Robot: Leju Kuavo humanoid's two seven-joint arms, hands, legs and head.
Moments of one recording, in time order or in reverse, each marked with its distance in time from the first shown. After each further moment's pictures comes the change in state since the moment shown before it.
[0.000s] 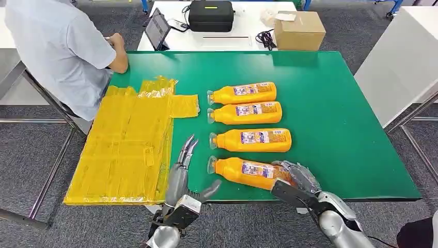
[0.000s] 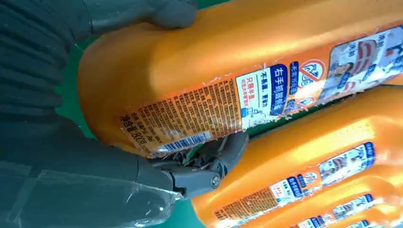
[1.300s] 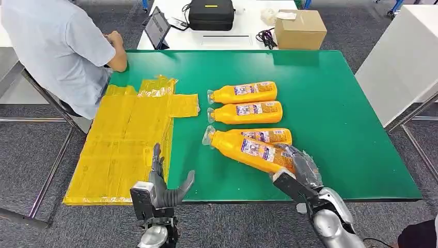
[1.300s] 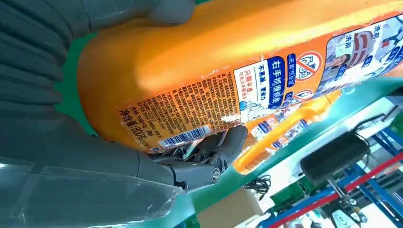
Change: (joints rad) left arm 0.059 -0.022 0.103 -0.004 0.562 -0.055 -0.082; right arm 0.046 0.107 -0.101 -0.163 -0.002 -0.147 -0.031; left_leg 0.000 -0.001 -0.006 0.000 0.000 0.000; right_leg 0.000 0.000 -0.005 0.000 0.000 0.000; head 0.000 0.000
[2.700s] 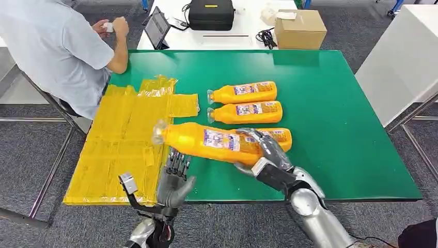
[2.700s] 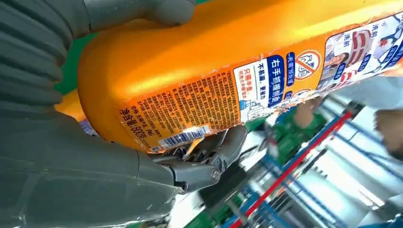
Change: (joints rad) left arm -0.063 0.039 0.045 0.057 0.330 -0.751 0.077; right arm -0.187 0.117 0.155 0.023 -0.158 0.164 -0.142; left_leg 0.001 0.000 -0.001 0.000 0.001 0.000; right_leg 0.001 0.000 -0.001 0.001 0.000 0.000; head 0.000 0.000
